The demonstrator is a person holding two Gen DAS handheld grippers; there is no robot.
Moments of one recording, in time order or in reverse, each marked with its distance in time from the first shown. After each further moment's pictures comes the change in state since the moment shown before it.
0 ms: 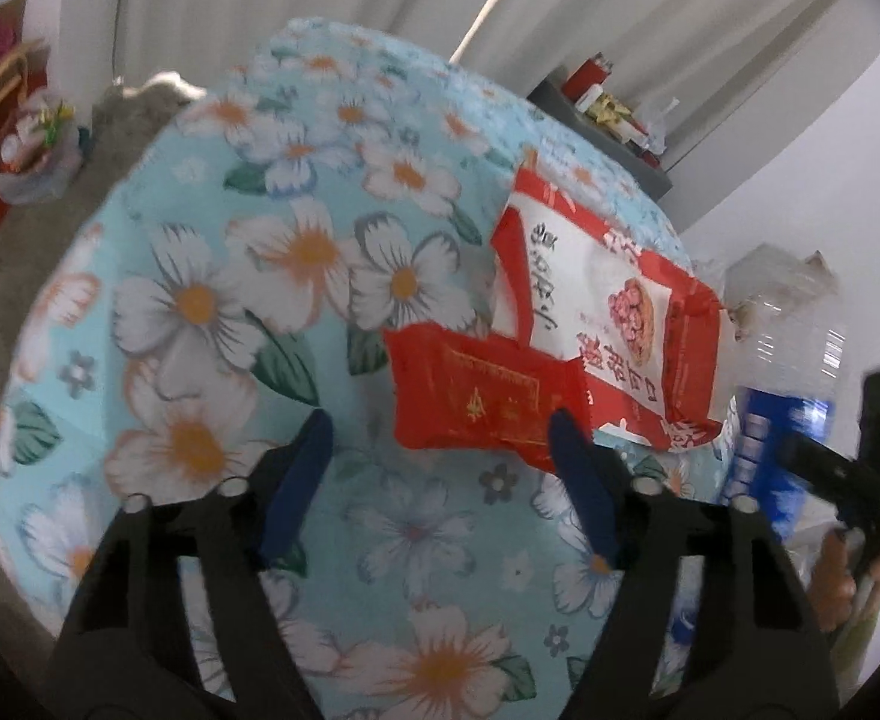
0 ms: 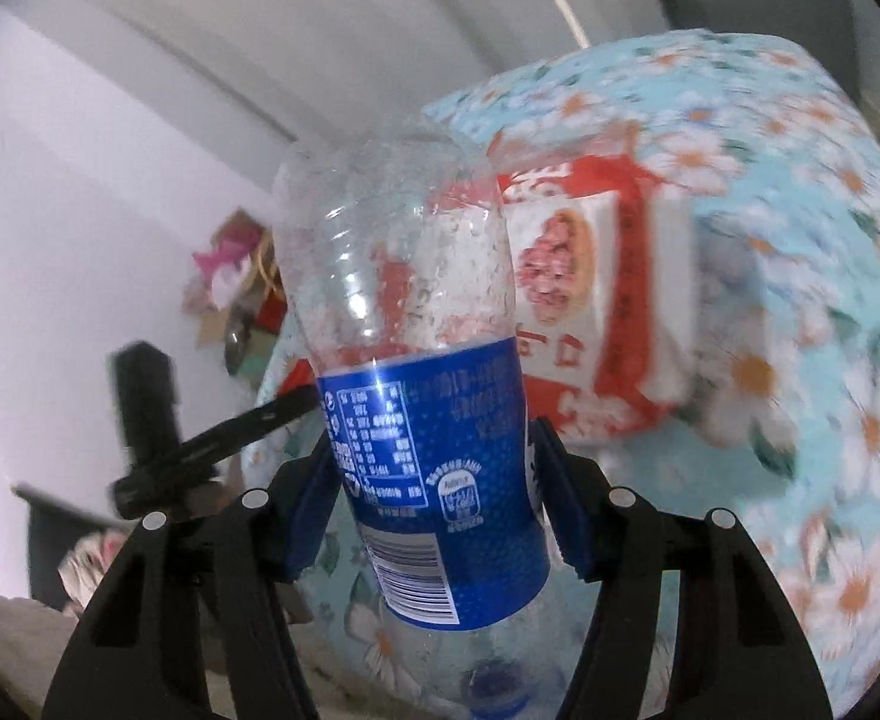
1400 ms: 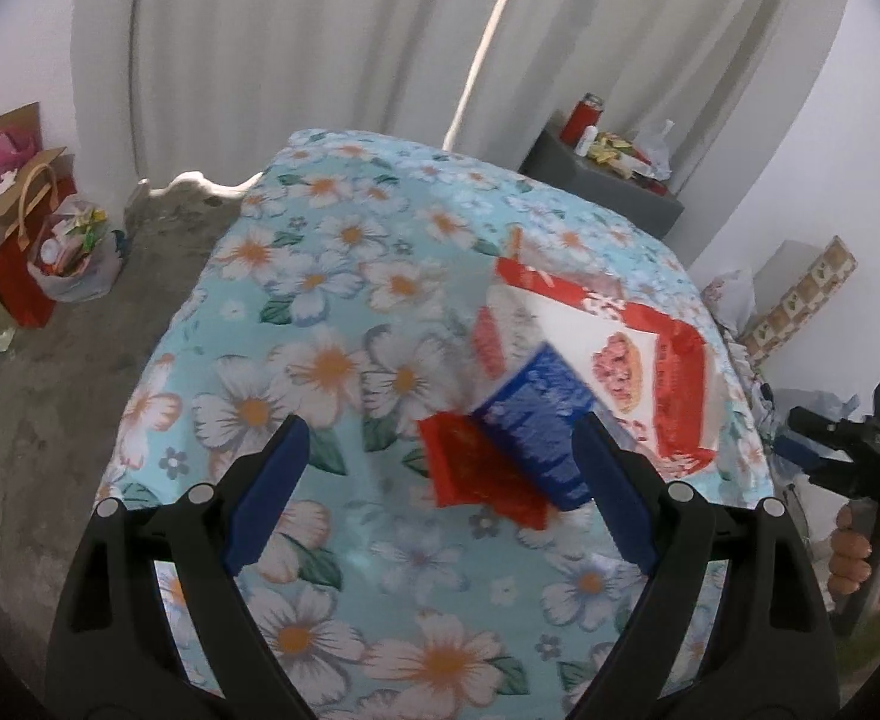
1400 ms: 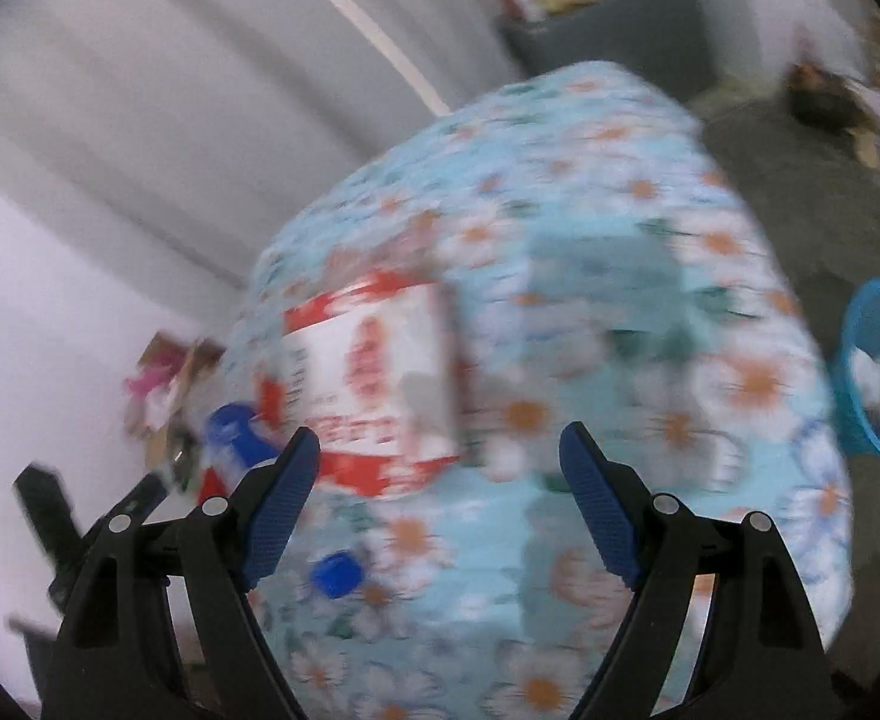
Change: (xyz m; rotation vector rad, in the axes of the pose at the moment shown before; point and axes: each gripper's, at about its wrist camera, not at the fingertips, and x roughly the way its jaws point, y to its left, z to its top) left arm -0.058 -0.037 0.015 0.139 -0.167 0.149; right arm -0.043 -0.046 0.002 0.153 -0.163 -0.146
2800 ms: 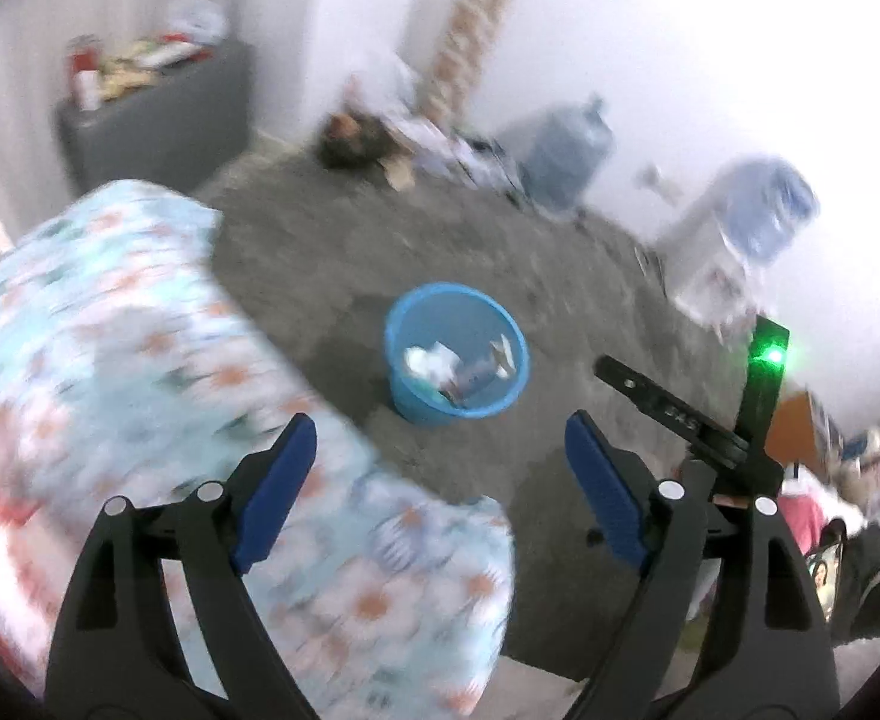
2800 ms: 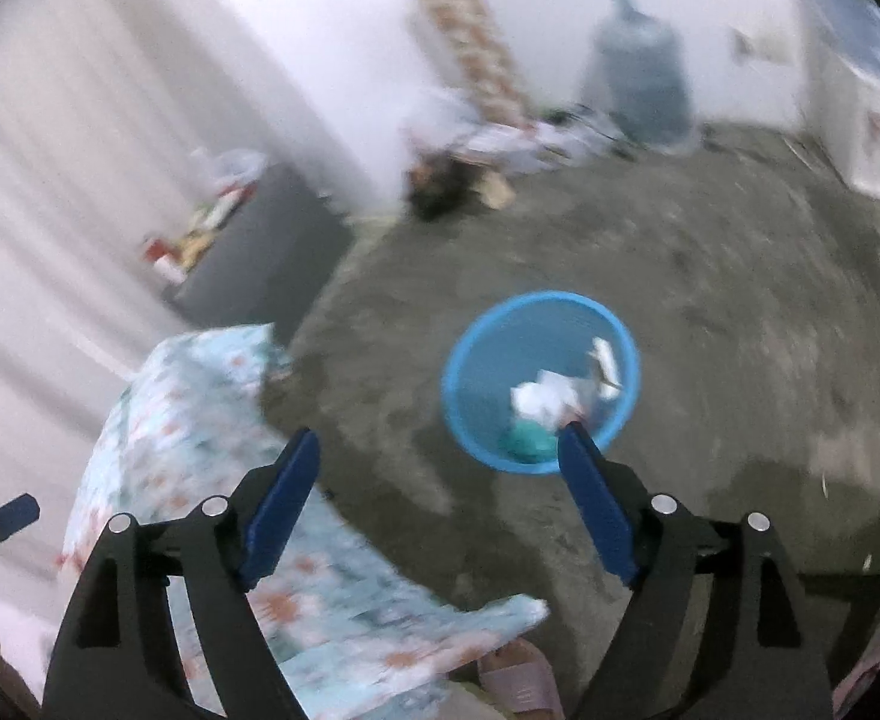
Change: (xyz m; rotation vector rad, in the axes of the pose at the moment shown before) left arm 0.080 -0.422 -0.036 0.710 0.353 -0.539; right arm -0.184 -0.267 -0.092 0.528 -0.528 -0.517
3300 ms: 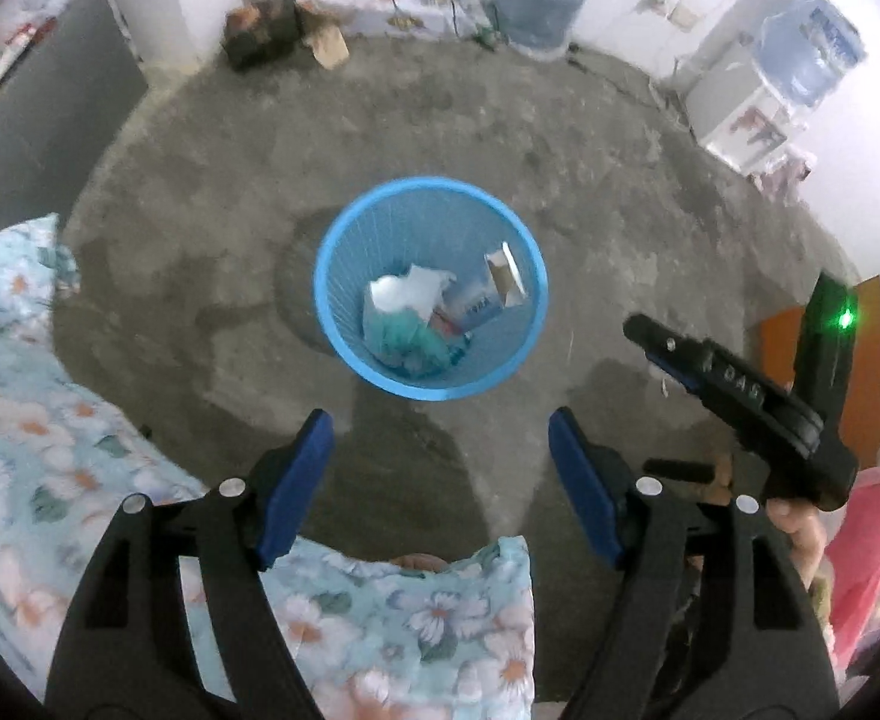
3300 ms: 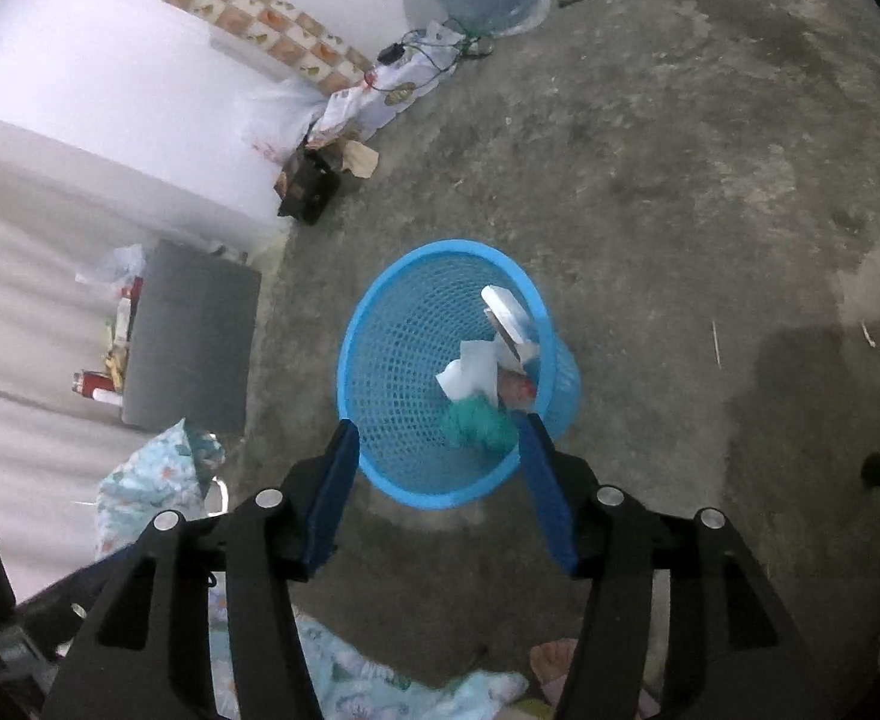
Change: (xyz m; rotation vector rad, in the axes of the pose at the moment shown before) left arm 0.259 -0.072 0.054 0.228 0.379 0.026; right arm 0.110 -0.161 -0.008 0.487 0.077 -0.046
